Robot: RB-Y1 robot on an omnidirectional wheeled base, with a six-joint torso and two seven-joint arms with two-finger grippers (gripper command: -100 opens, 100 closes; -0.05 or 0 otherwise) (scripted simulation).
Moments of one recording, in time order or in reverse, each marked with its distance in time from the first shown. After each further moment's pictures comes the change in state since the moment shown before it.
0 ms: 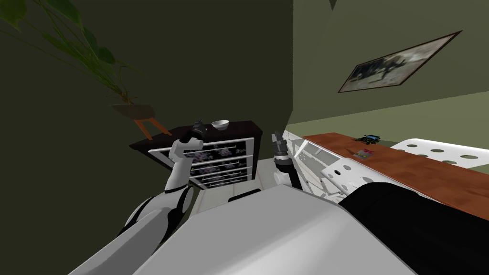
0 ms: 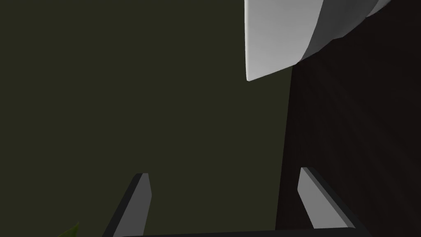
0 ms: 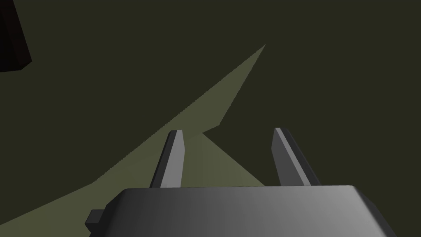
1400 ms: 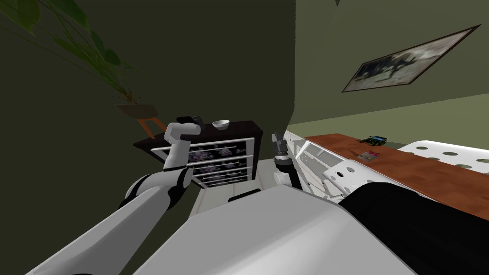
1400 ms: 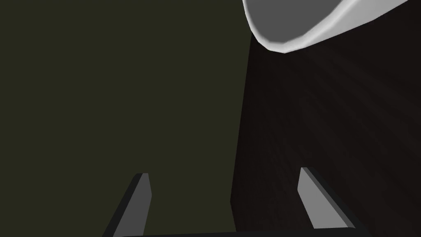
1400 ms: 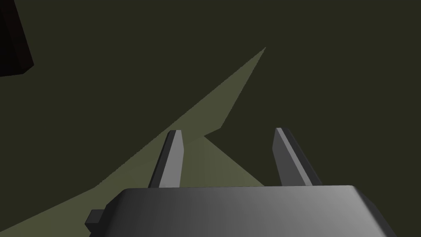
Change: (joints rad) left arm -0.320 0.068 0.000 0.259 0.030 0.368 0.039; right arm 0.000 0.000 0.000 0.000 0.000 0.000 0.000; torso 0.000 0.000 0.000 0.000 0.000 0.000
